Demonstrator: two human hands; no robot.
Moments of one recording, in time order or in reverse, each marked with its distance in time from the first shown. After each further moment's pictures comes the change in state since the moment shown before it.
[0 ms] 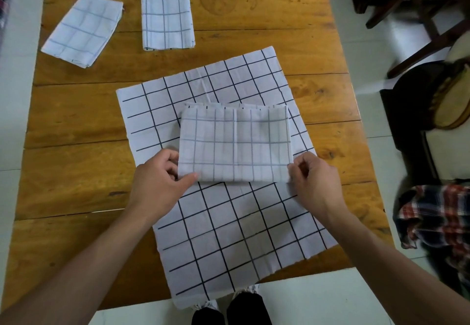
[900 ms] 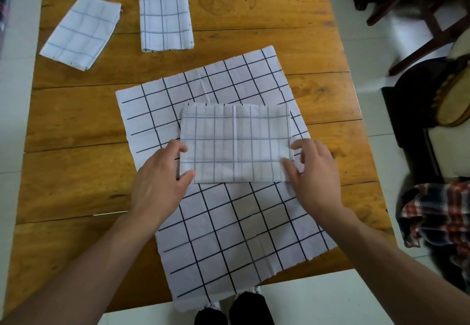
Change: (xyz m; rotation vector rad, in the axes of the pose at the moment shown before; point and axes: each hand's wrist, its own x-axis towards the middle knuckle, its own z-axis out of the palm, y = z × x) left_hand 0.009 -0.001 0.006 0.357 0.072 0.193; right_hand 0.003 -0.011 0.003 -0.114 0.156 -0.162
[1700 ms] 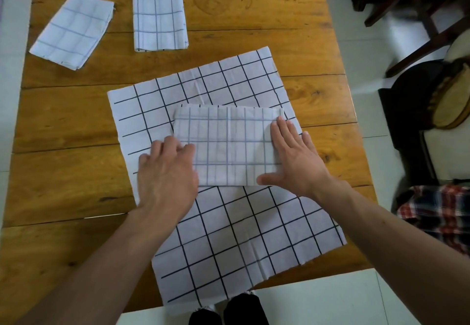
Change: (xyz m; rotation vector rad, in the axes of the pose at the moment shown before) left_hand 0.008 0.039 -0.001 0.446 -0.057 0.058; right_hand 0.048 0.004 0.002 -0.364 -0.511 -0.202
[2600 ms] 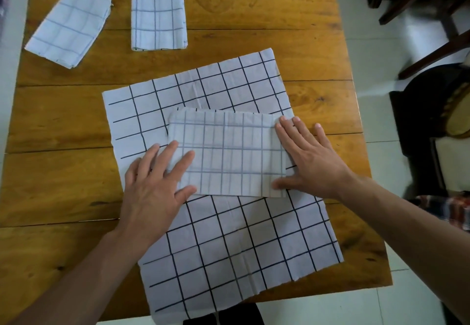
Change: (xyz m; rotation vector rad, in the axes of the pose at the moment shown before) left_hand -0.013 -0.028 0.039 -0.036 -0.008 0.106; right_hand 0.016 0.049 -0.016 -0.166 -0.057 -0.190
